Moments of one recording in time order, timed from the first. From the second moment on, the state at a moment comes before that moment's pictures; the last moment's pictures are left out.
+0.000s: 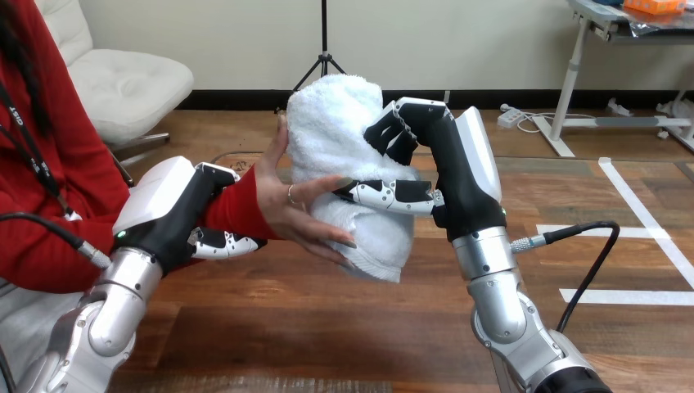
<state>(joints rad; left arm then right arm) -0.34 0.50 -0.15 0.55 0.48 -0.36 0.07 -0.56 -0.12 0.18 0.90 -0.44 -0.82 -0.43</state>
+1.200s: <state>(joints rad) -0.37 0.49 -0.14 0.54 0.43 -0.35 0.06 -0.55 -0.12 0.17 0.82 -0.39 -0.80 -0.34</state>
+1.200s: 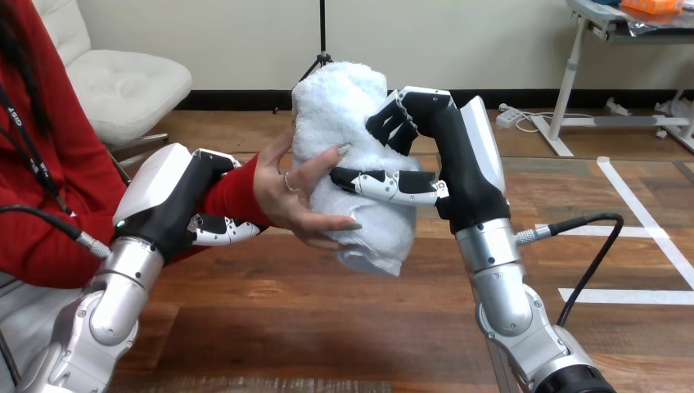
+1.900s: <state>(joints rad) -0.37 0.49 -0.14 0.54 0.43 -0.35 0.06 -0.52 -0.12 0.16 0.79 -0.35 -0.76 -0.27</state>
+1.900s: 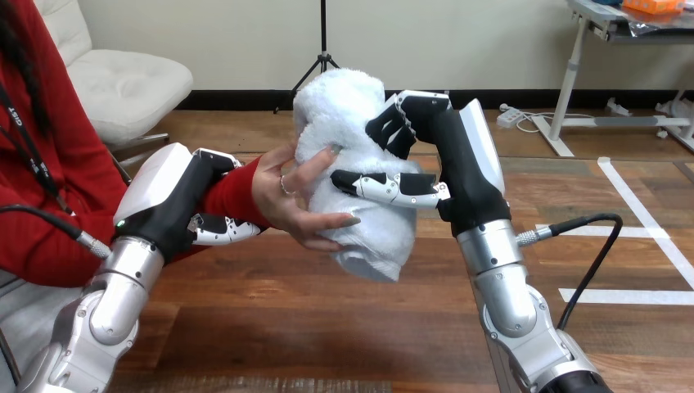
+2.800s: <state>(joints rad) -0.37 0.48 -0.13 0.54 0.43 -0.35 0.05 -0.50 -0.12 0.15 0.73 -0.33 -0.73 -0.23</state>
